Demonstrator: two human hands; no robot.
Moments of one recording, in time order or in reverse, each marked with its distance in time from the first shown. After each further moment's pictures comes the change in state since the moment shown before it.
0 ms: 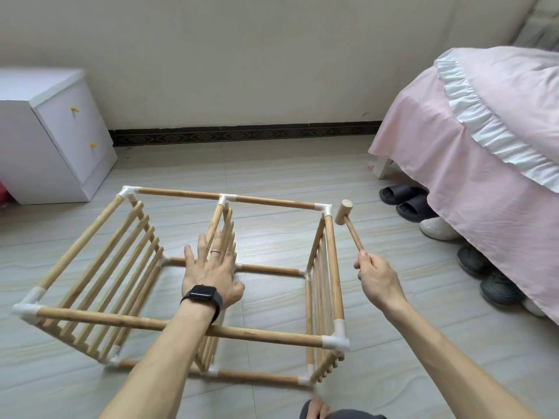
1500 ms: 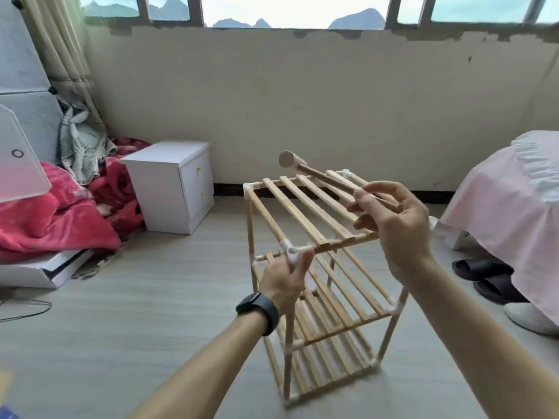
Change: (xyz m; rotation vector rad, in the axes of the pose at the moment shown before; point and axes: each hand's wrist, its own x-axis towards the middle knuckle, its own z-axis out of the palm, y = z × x) left_hand -0.098 -0.027 -0.119 -1.321 0.495 0.037; right_hand -0.113 -0.247 -0.063 0.927 -0.203 -0.655
